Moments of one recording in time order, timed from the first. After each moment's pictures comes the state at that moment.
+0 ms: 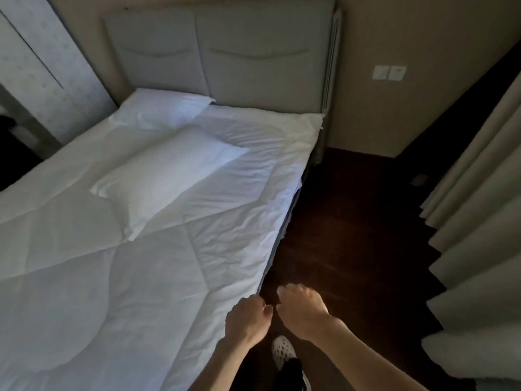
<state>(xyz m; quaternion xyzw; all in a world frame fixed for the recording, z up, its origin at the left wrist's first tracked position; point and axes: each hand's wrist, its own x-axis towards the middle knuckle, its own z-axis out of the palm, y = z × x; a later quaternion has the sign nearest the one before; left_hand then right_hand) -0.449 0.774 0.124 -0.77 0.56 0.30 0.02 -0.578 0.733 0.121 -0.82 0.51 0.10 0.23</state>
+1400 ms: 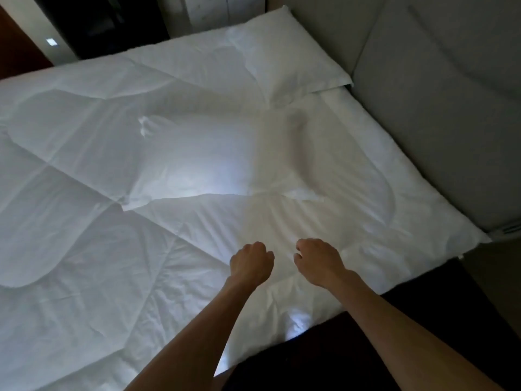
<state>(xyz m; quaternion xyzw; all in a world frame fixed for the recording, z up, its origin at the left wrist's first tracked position) -0.303 0.174 0.083 -0.92 0.23 0.30 -0.08 -0.393 0.047 0.089 -0.92 0.28 0.19 0.20</state>
